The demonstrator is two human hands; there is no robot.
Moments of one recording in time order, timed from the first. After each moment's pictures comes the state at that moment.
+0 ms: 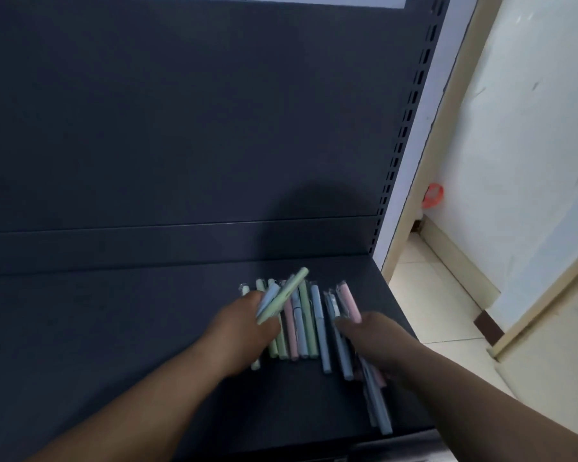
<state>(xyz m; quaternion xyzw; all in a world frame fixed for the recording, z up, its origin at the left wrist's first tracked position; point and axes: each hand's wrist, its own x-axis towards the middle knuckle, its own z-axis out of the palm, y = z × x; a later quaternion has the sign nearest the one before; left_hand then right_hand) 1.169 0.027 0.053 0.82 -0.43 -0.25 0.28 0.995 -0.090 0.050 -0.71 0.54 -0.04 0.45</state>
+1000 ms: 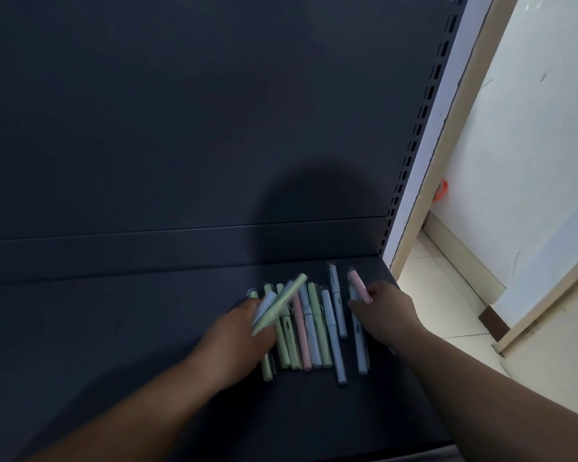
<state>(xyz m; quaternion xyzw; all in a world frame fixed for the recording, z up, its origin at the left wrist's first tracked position) 1.193 0.033 0.041 0.82 -0.44 -0.24 0.28 1.020 -0.134 0.033 -0.78 0.56 -0.12 0.27</state>
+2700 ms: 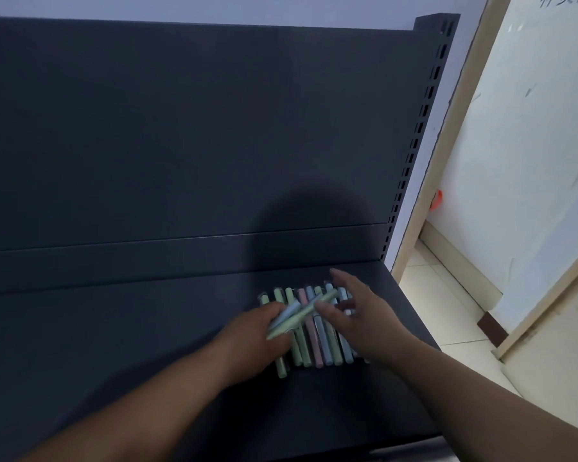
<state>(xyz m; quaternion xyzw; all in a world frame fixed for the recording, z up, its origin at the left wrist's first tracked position) 1.198 0.040 0.055 0.76 -0.55 -0.25 0.24 1.030 -0.075 0.064 -0.83 0.39 -0.17 0.37</state>
